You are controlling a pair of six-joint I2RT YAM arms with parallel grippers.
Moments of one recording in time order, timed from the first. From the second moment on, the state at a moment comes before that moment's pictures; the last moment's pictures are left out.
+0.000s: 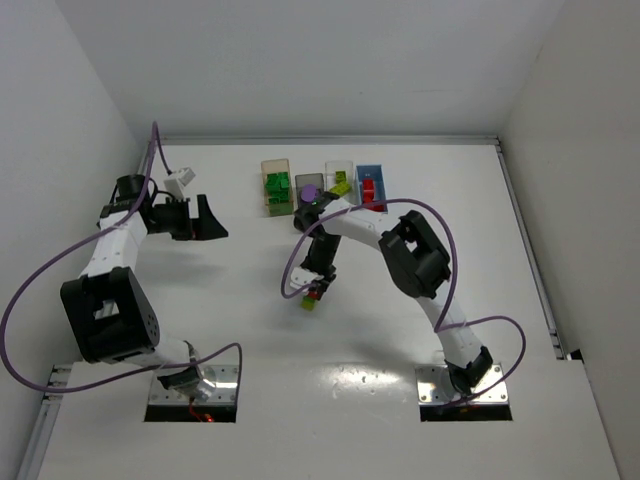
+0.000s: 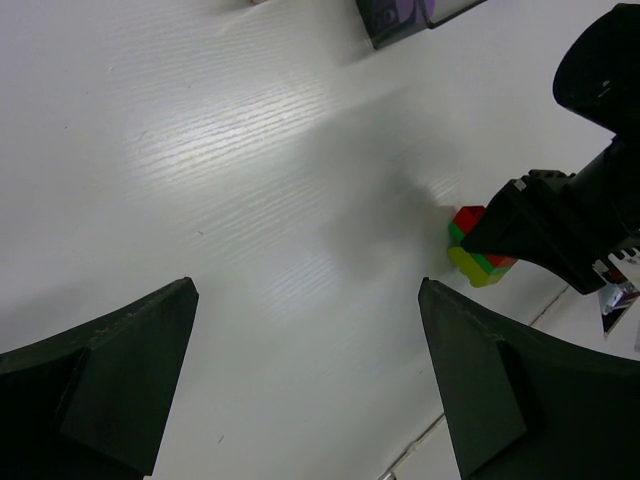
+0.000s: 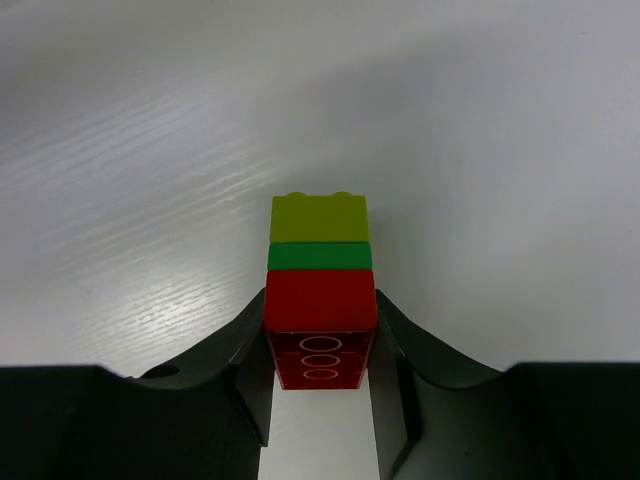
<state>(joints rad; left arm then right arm) 0.32 1.46 1.08 -0.69 0.83 0.26 0.77 2.31 1.78 -1.32 -0.70 -2.10</state>
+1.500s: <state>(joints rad) -0.14 1.46 1.19 -0.60 1.21 0.82 0.57 1.98 1.77 -0.63 -0.98 -0.55</state>
